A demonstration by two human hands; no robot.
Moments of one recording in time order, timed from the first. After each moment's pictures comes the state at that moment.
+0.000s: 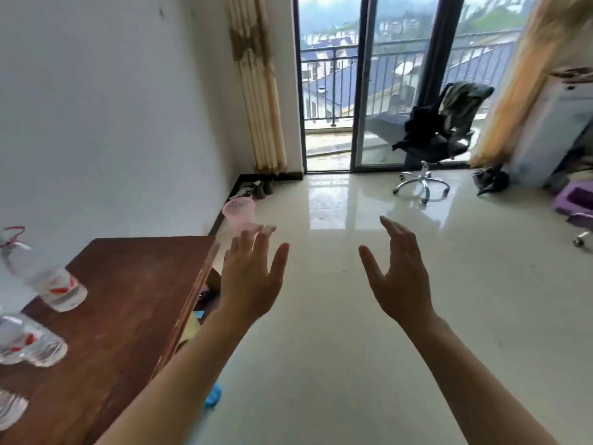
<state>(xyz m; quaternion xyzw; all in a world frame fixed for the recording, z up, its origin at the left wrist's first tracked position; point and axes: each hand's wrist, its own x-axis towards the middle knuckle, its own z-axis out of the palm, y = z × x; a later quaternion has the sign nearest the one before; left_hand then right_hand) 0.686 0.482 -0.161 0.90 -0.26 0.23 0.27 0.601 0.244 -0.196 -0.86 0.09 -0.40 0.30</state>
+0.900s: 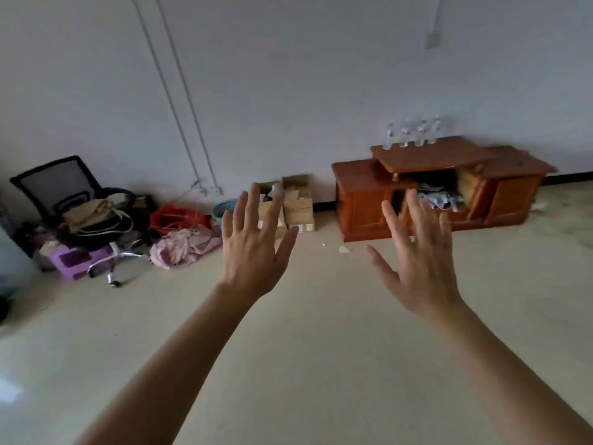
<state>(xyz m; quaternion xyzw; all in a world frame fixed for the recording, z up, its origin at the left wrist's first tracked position) 0.229 -0.281 -0.124 0.41 -0.87 0.04 0.28 -0.012 -0.142 -0.164 -0.56 0.74 -0.29 -0.22</state>
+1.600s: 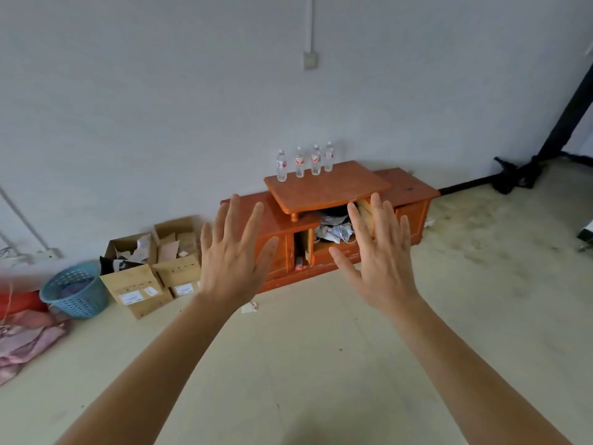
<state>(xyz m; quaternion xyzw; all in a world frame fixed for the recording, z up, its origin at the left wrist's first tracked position) -0.308 -0.526 -0.150 0.30 -0.92 -0.01 0.26 -0.497 -0.343 -0.166 -0.46 0.83 -0.20 -0.24</state>
